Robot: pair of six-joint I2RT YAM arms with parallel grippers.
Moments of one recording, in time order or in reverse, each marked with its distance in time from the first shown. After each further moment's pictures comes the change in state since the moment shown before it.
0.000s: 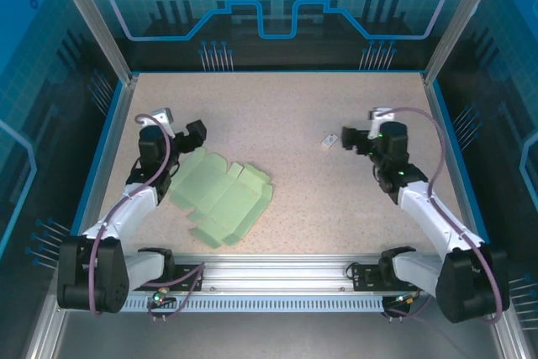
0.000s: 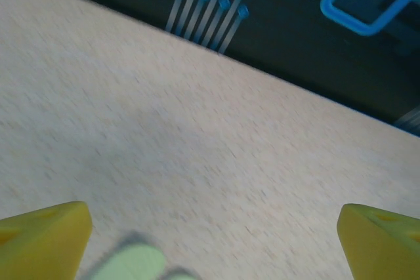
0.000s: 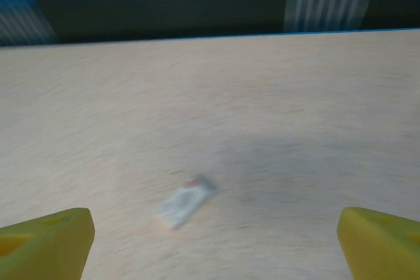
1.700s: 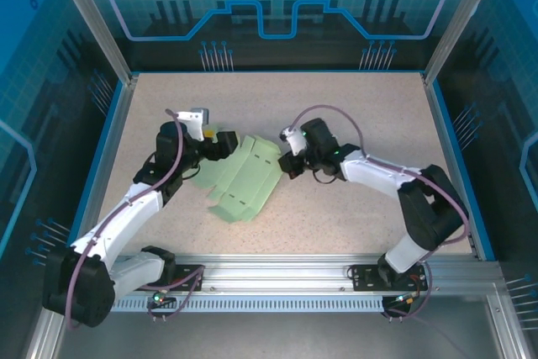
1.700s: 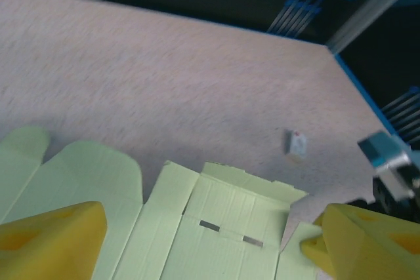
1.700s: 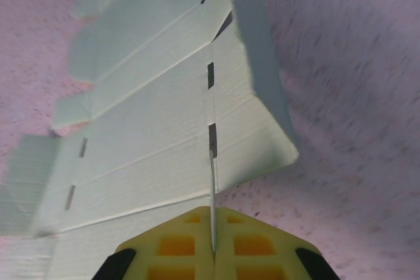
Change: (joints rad) left arm -0.239 -0.068 0.129 -0.169 0.165 0.121; right arm 0.338 0.463 0.275 -0.154 -0.435 -0.088
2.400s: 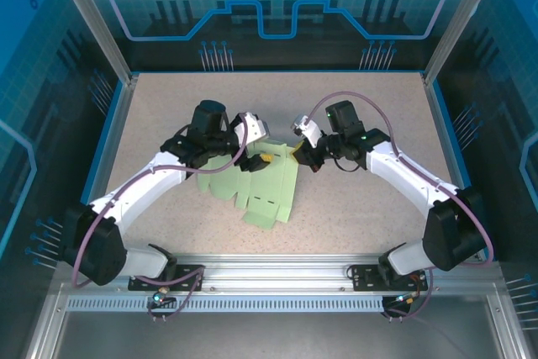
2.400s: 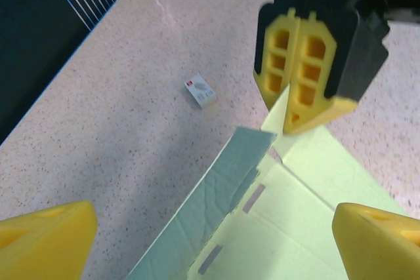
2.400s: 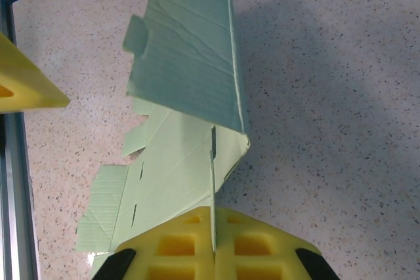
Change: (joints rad) left arm -0.181 0.270 0.322 -0.287 0.264 0.943; right arm -0.120 -0.144 0.105 -0.303 -0.207 -0.383
